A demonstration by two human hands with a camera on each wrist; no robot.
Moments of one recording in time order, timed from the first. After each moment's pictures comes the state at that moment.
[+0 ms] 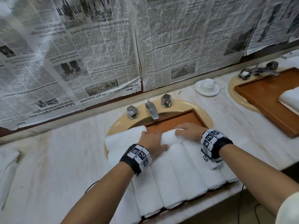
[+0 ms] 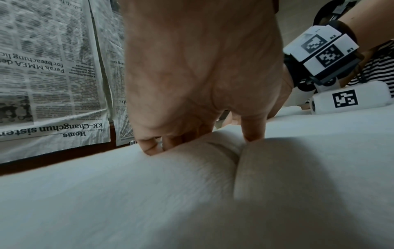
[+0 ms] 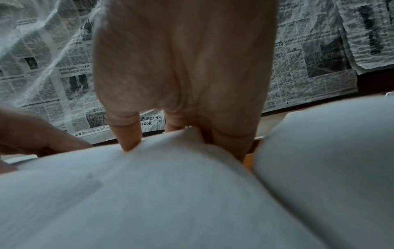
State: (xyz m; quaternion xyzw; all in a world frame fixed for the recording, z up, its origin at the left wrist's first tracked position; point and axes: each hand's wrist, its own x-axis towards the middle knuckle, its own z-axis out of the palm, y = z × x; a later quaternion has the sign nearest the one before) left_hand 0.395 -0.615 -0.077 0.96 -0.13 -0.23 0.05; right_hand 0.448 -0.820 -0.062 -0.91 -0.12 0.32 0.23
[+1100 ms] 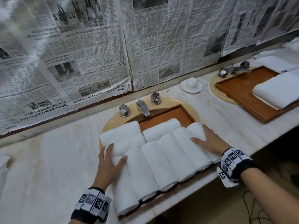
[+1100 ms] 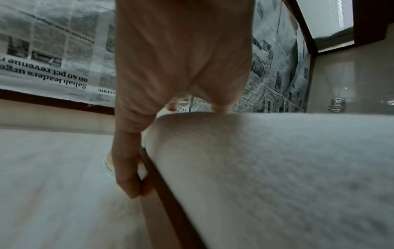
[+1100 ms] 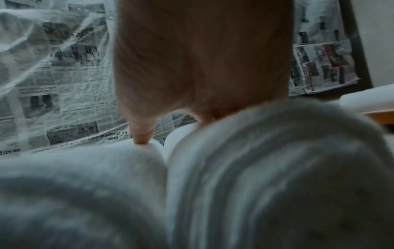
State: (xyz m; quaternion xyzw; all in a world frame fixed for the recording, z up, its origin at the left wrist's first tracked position) left_hand 0.250 -0.498 -0.101 0.89 0.16 -0.05 0.42; right_hand 0.341 -0.915 -0.086 -0.95 0.08 0.18 0.26
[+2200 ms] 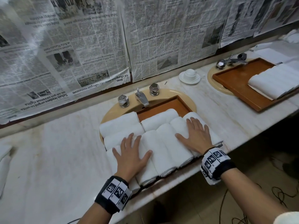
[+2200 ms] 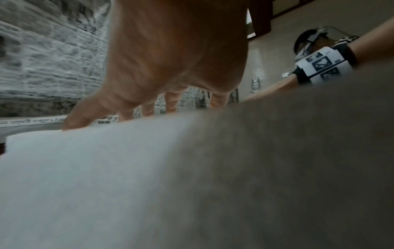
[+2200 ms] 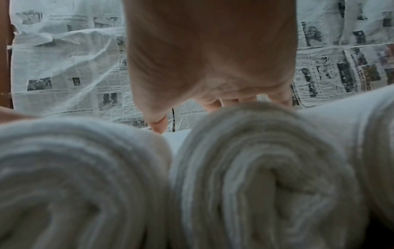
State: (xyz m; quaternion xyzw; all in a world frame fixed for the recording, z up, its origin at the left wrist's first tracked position) left_hand 0.225 -0.573 -0.090 0.98 0.02 -0.08 0.20; right_hand 0.297 -0.850 -0.095 -0.99 0.02 0.08 0.07
